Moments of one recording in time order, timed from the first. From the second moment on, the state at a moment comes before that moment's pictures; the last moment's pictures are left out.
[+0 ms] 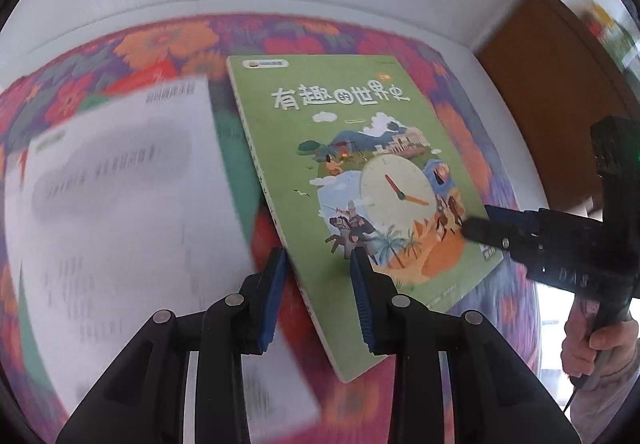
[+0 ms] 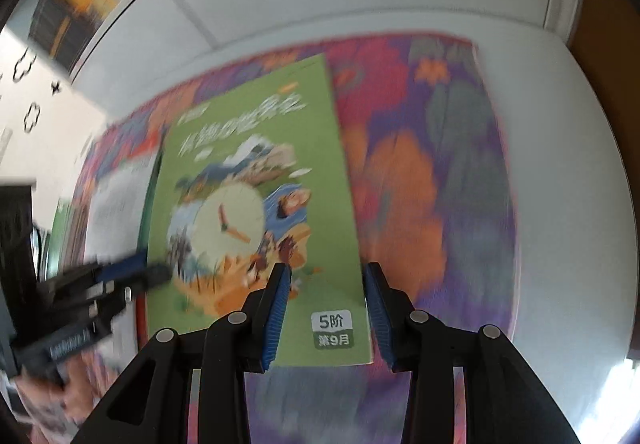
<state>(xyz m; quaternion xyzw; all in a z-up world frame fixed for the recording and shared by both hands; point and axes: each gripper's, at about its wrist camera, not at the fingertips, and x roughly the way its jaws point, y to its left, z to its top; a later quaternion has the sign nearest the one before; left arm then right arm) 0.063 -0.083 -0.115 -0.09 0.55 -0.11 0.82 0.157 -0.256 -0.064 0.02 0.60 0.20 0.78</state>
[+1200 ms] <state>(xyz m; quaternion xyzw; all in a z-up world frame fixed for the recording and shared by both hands) -0.084 -0.055 -0.133 -0.07 0.58 -0.23 0.78 -0.032 -0.277 -0.093 0.15 0.65 0.36 0.65</state>
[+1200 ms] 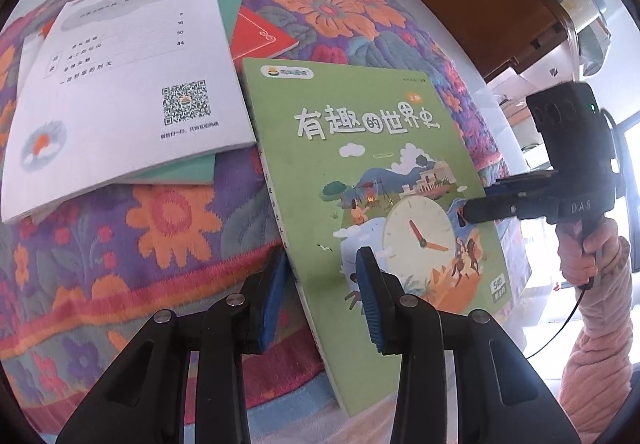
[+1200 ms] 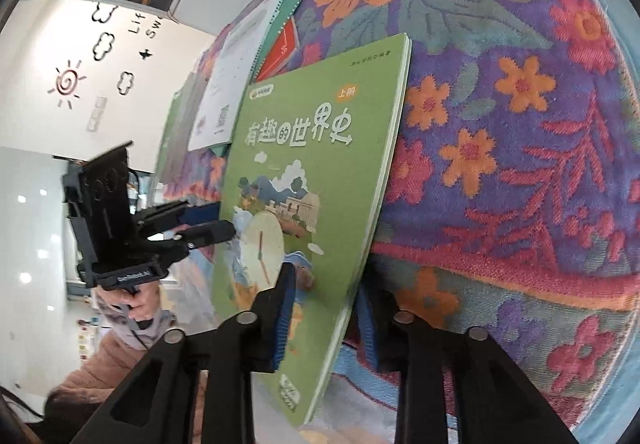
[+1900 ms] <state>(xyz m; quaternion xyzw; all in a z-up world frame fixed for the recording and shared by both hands) -0.088 -0.053 -0.129 -0.08 0.59 -0.20 0.78 -0.059 -0.228 -0.067 0.00 0.63 0.27 0.73</state>
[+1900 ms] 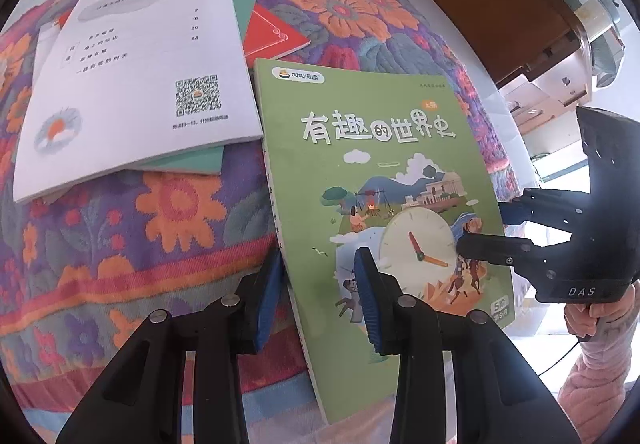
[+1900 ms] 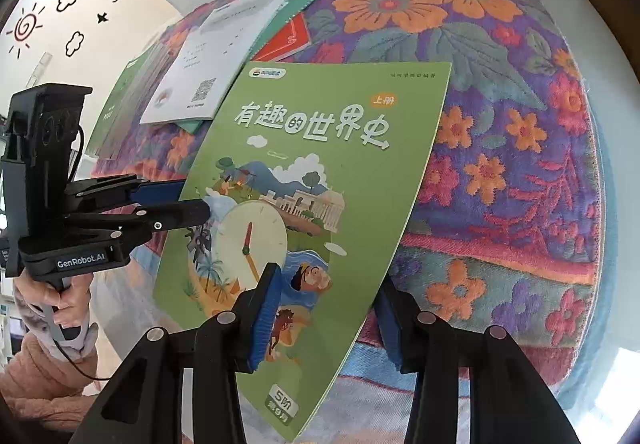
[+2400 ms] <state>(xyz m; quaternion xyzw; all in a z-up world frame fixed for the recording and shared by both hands) -0.104 -0.050 -0.118 -0.07 0.59 -0.20 0.78 -0.091 -0.208 -0.046 -0.04 0.60 0.29 0.74</state>
